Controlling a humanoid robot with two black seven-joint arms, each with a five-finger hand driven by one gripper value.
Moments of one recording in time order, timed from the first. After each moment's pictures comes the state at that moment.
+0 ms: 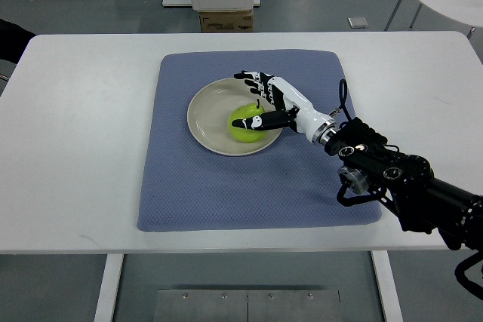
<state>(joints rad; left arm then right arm) 0.00 0.00 -0.11 -0.24 -0.10 0.11 -0.47 0.93 0.00 0.17 0.60 -0.47 0.05 0.54</state>
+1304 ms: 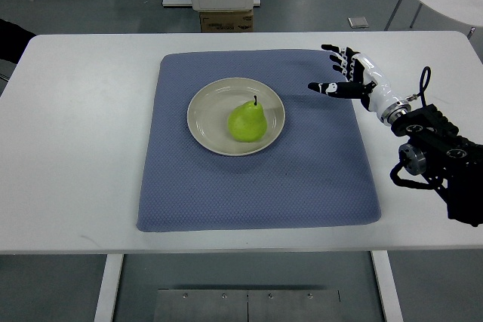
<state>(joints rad) 0.00 0.00 -0.11 -0.24 -0.10 0.11 -0.47 0.89 -0.16 0.40 0.52 -0.41 0.02 0.45</state>
